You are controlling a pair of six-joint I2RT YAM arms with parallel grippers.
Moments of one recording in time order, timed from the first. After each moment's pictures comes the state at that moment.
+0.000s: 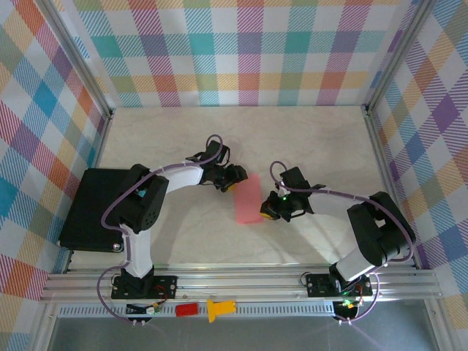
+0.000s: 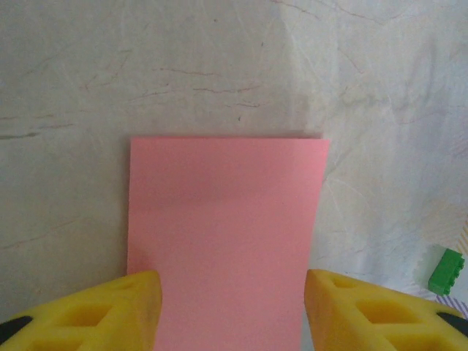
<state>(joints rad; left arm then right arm) -0.54 1.96 1.23 -0.24 0.40 -0.90 0.51 1.54 0.69 -0.24 -0.57 0.91</state>
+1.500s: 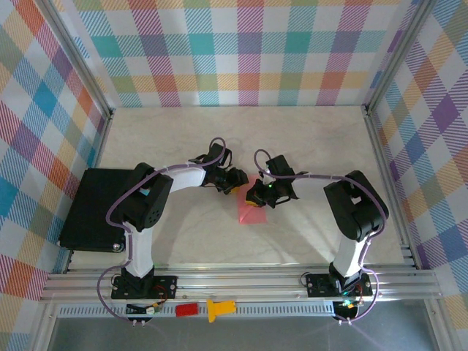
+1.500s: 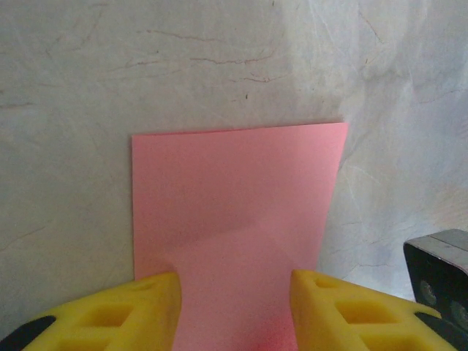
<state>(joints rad) -0.56 2.00 1.23 -0.21 0.43 -0.89 0.54 1.81 0.92 -0.13 -0.65 0.88</state>
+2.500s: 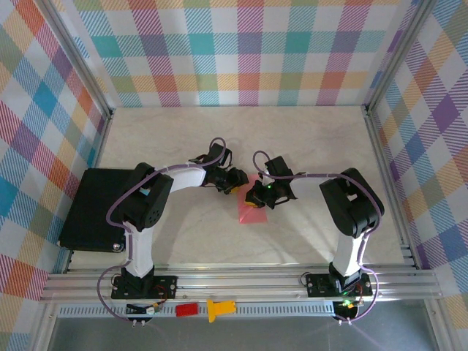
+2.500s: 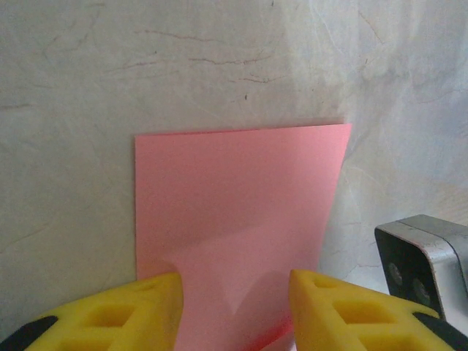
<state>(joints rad) -0.56 2.01 1.23 -0.21 0.43 -0.89 0.54 1.85 0.92 -0.10 -0.65 0.88</state>
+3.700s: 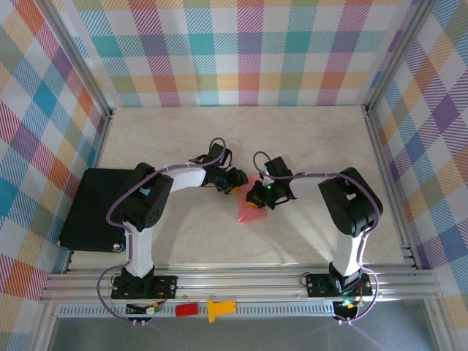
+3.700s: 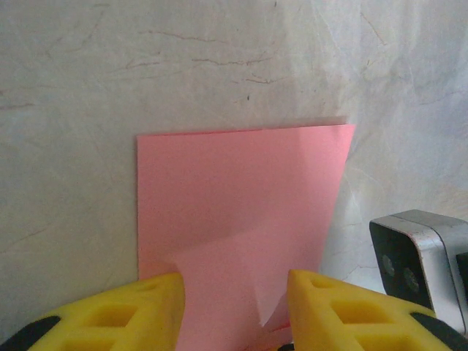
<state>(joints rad) -0.56 2.01 1.23 -0.21 0.43 -0.89 0.54 1.86 0.92 -0.10 -0.63 0.90</state>
